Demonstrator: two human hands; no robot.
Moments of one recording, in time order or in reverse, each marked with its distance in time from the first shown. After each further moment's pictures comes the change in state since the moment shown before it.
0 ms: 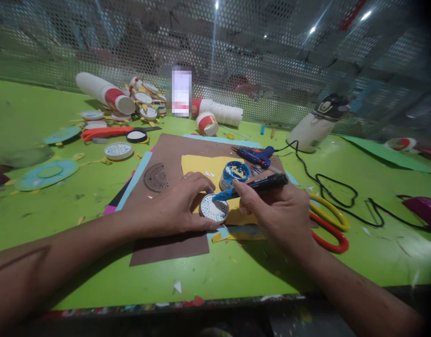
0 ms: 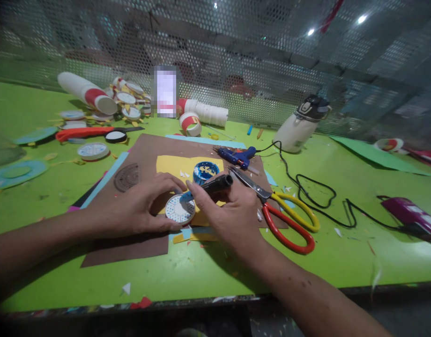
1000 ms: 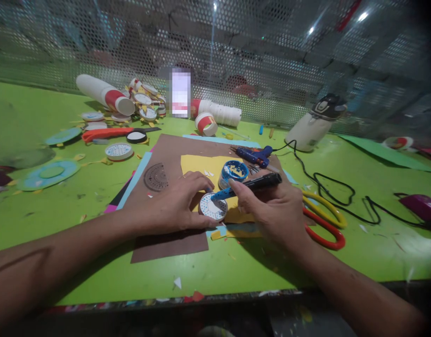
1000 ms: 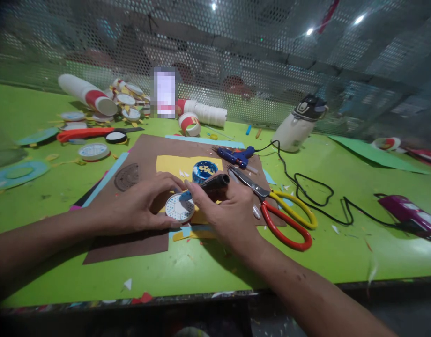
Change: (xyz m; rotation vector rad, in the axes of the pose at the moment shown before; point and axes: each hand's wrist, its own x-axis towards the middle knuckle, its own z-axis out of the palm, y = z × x) left_hand 0.001 0.003 -0.002 -0.004 -0.017 0.004; right_hand 0.001 -0.004 0.000 0.034 -0.019 0.029
